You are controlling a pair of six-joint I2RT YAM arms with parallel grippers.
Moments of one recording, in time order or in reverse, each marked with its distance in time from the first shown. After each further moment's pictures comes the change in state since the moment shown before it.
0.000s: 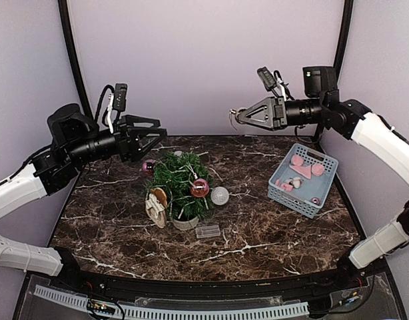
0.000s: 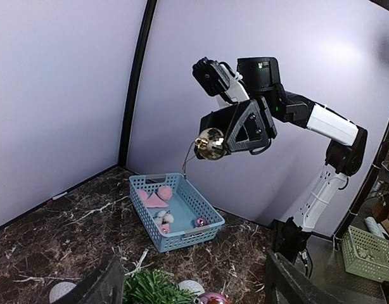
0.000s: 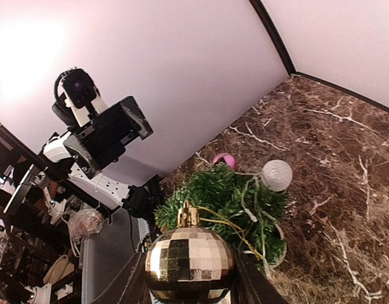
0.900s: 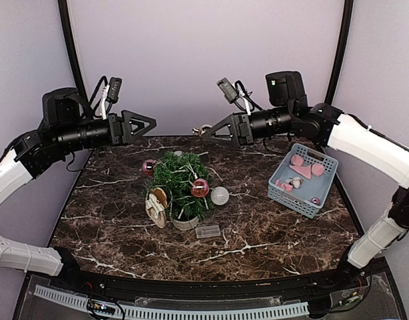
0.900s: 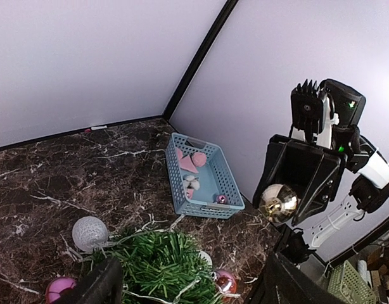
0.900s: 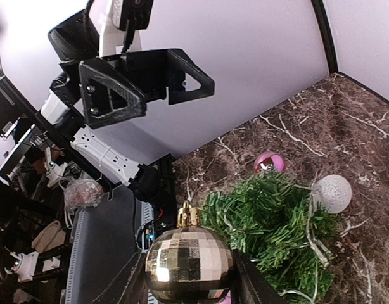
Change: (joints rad) left arm 0.034 0.001 0.213 -0.465 -0.168 -0.177; right arm 0.259 0.127 0.047 0.079 0.093 -0.076
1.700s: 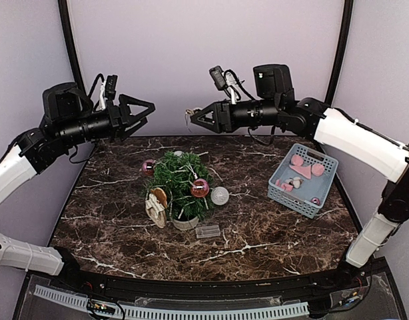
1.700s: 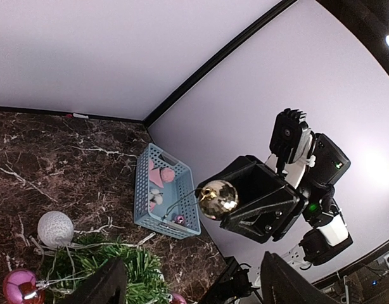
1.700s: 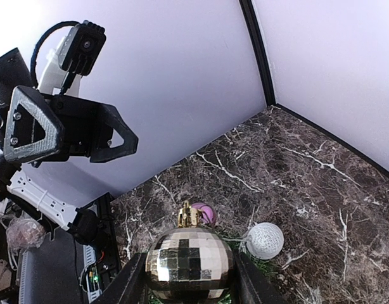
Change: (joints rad) left arm 0.047 0.044 0.050 0.058 0.038 -0.330; right arm 0.031 0.115 0.140 0.053 0.308 -0.038
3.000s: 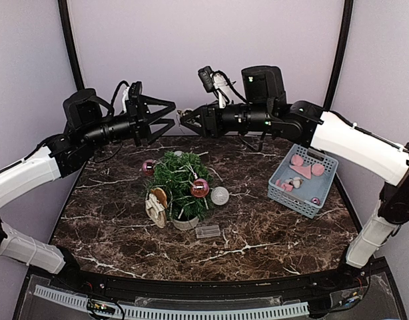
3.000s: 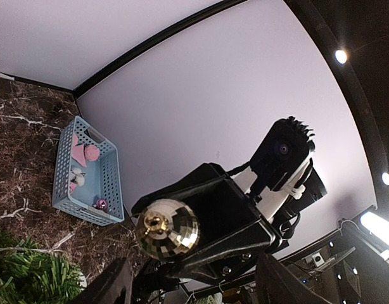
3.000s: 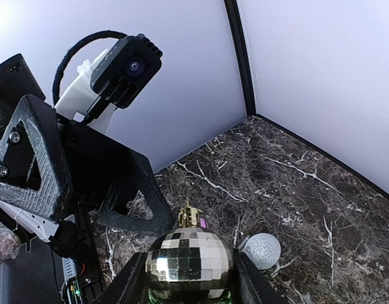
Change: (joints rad) left arm -0.052 0.126 -0.111 0.417 0.187 -0.321; right arm 0.123 0.008 0.021 0.008 0.243 -0.028
